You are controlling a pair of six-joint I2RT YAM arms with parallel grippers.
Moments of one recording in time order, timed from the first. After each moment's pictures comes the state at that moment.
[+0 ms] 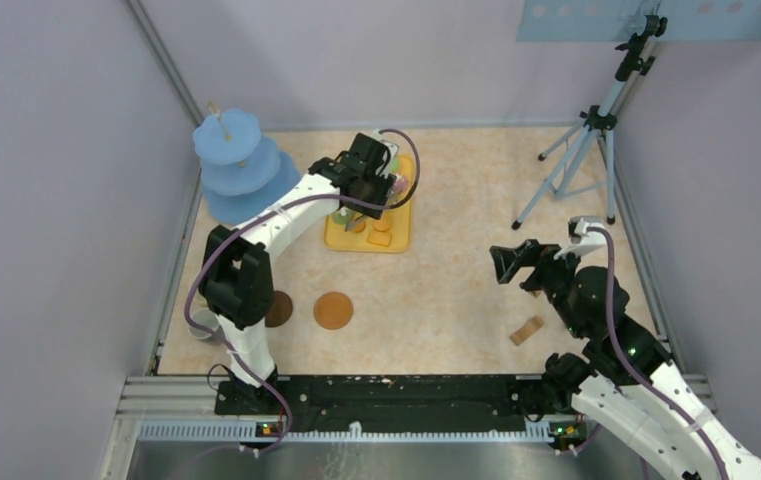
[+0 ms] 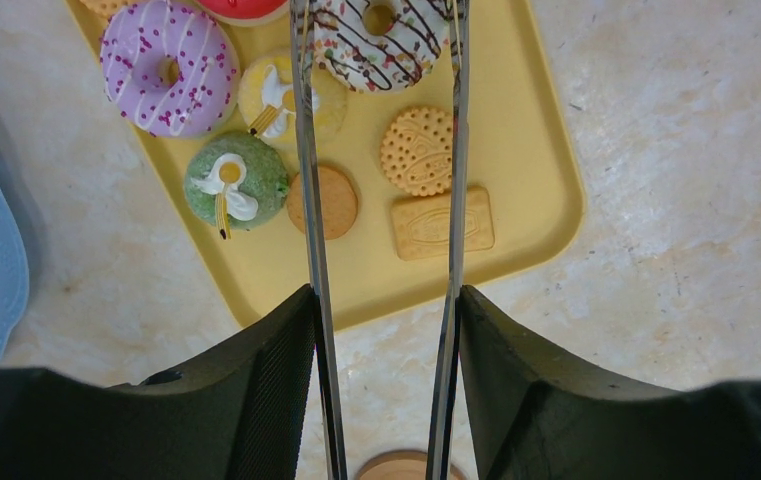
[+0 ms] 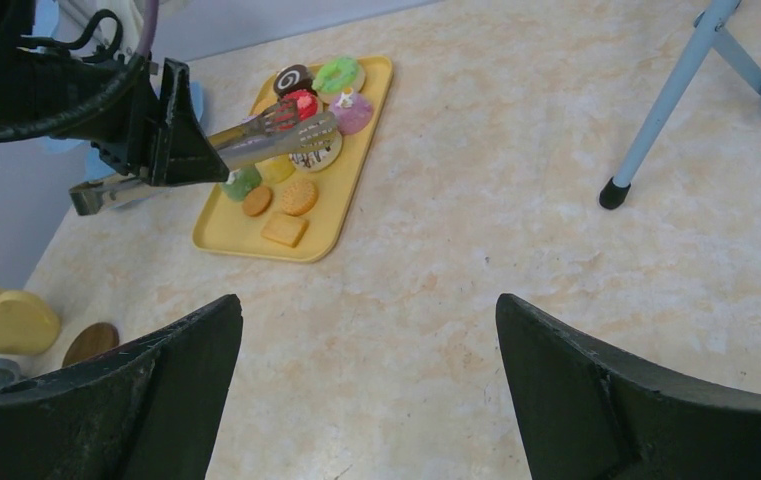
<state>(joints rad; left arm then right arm) -0.55 1.84 1.60 -0.70 -0.11 -0.08 0.66 0.39 0.61 -0.38 0.35 0.45</state>
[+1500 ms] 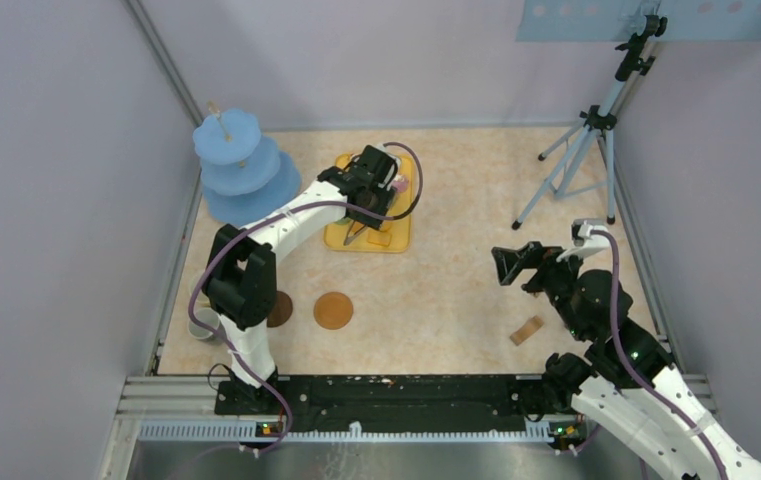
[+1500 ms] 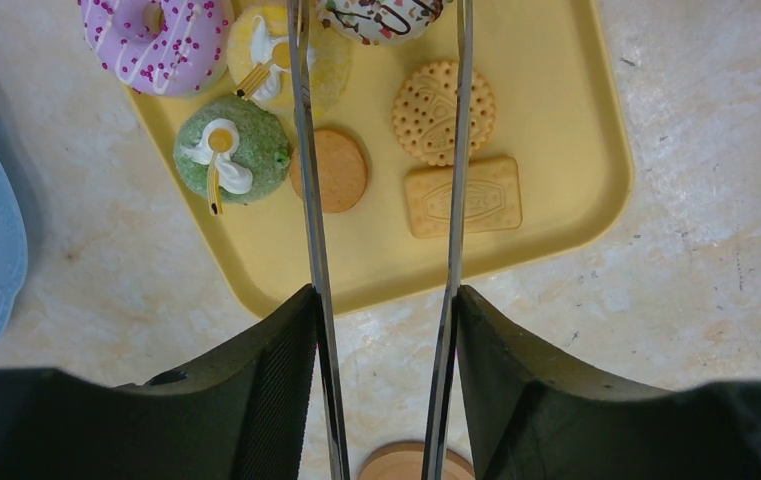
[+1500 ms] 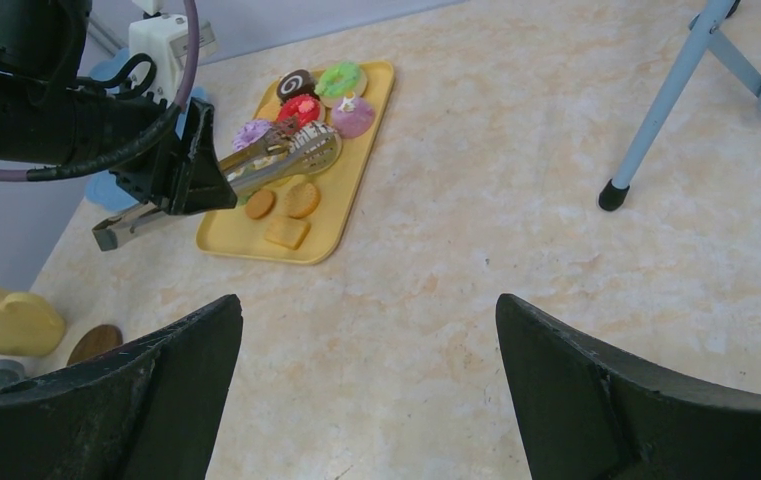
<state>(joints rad) -0.59 1.86 1.54 -0.70 -0.21 -0.08 0.66 0.36 0.61 -0.39 0.36 0.45</state>
